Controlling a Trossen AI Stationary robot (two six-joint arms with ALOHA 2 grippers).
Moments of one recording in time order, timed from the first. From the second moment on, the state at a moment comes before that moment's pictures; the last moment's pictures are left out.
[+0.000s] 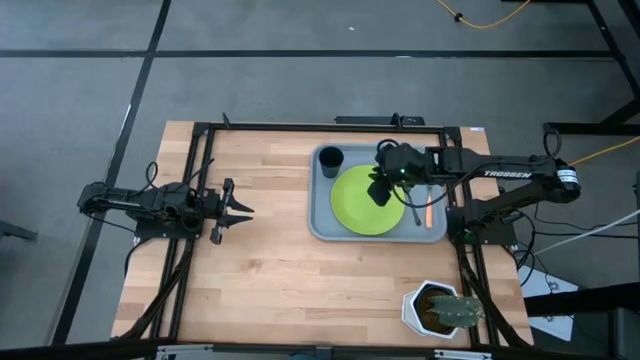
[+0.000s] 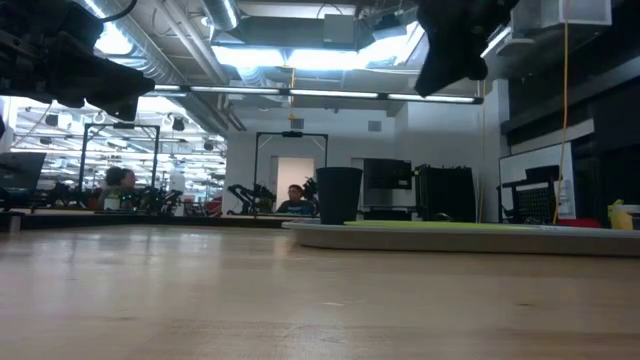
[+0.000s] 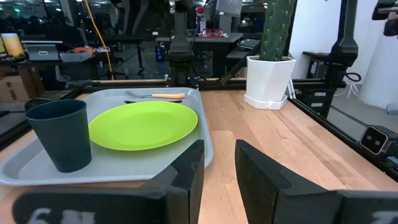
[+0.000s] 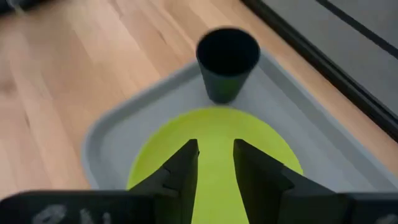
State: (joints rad) left arm -0.09 0.02 0.01 0.02 -0.01 -0.02; right arm -0.10 1.25 1.12 -0.73 0.29 0.42
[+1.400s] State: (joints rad) left arm -0.09 0.02 0.01 0.02 -0.01 -0.02; right arm -0.11 1.23 0.63 -0.90 0.37 1.30
